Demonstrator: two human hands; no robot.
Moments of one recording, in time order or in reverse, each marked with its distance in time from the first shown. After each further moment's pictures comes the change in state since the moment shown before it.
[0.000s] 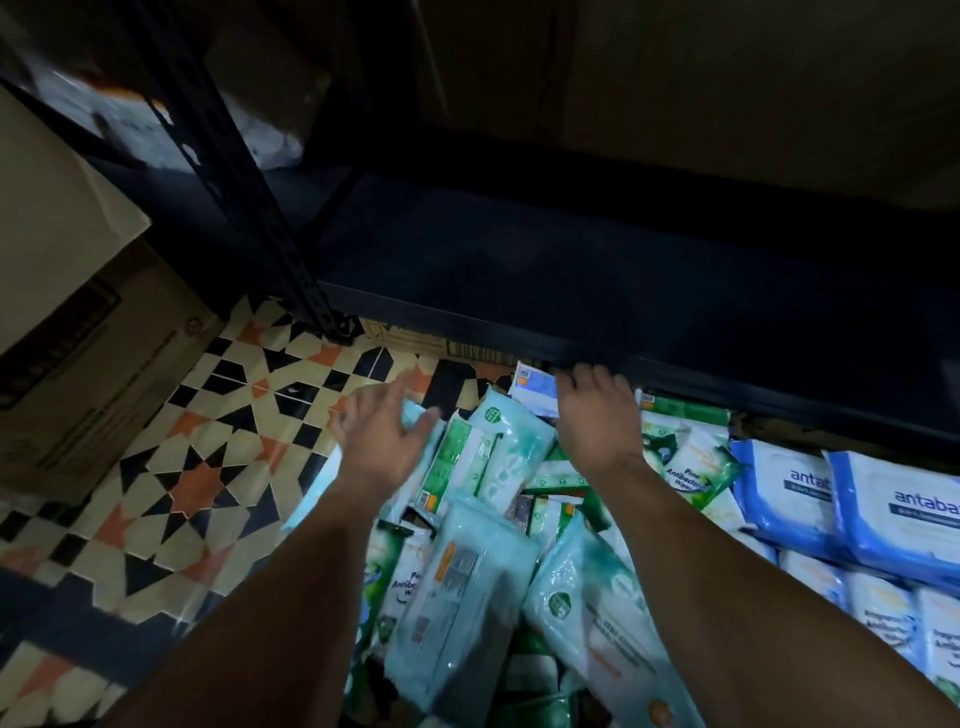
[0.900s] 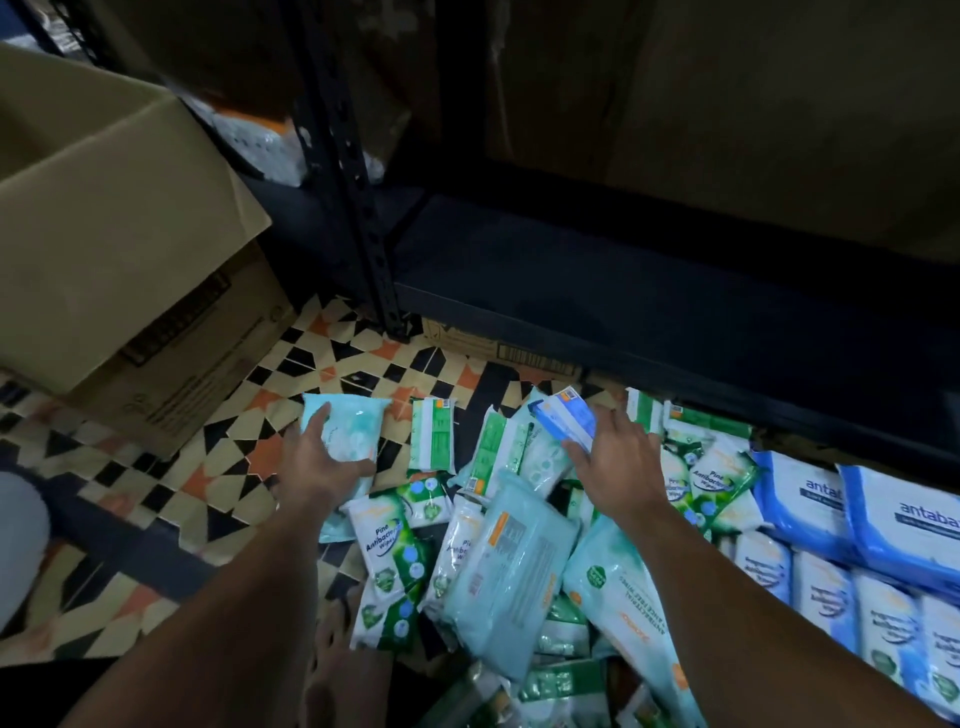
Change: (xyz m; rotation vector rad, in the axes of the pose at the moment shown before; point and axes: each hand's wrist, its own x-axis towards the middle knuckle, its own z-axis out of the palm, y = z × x) left_hand -0.043 -0.121 -0.057 -0.228 0.153 -0.366; right_hand -0.063 -0.029 -0.036 0.368 -0.082 0.111
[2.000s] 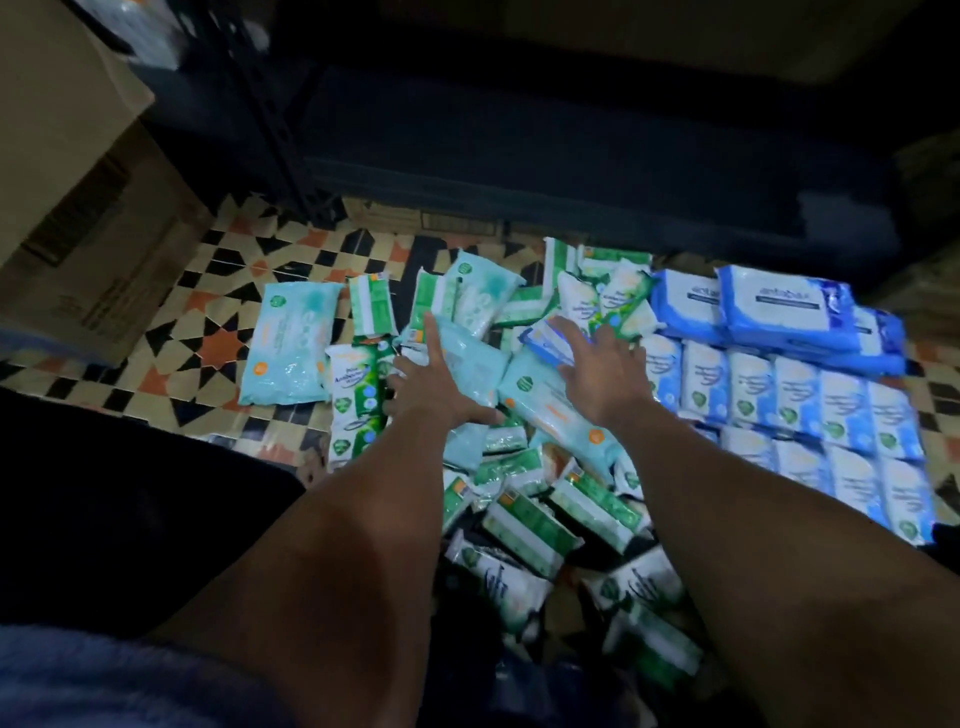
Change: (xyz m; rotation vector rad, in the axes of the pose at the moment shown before) left_hand -0.175 0.069 0.090 0.475 -0.471 0.208; right_hand -0.129 0.055 -0.006 -0.018 -0.157 0.063
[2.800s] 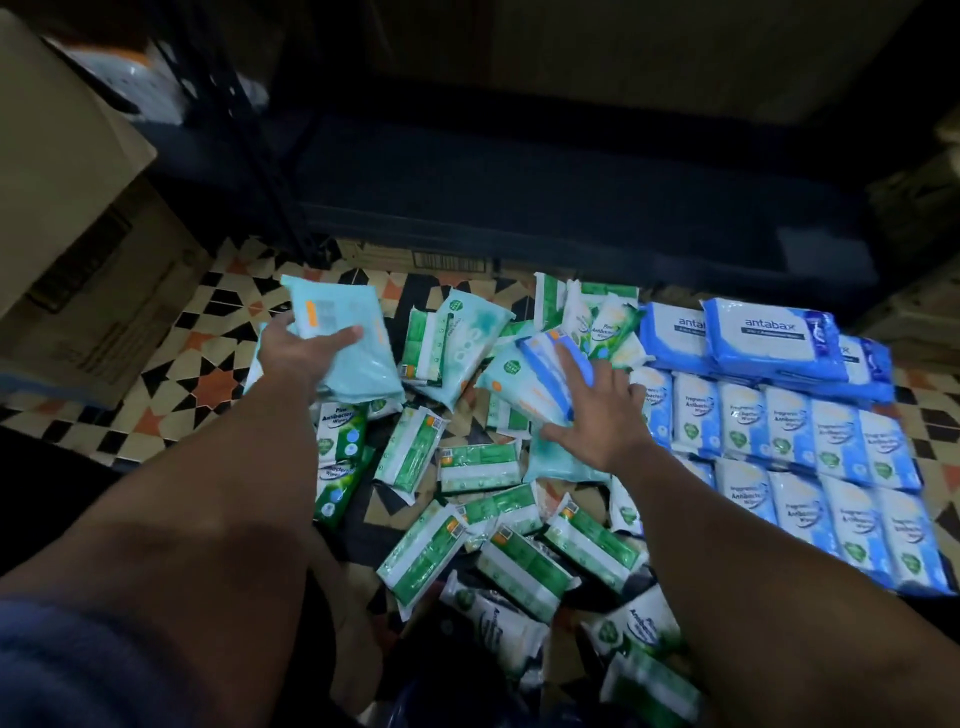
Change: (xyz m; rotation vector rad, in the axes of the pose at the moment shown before) left_hand 0.061 -0.072 -0.116 -0.974 0.408 -0.213; right_hand -0.010 0.018 0.004 0.045 0.014 -0.057
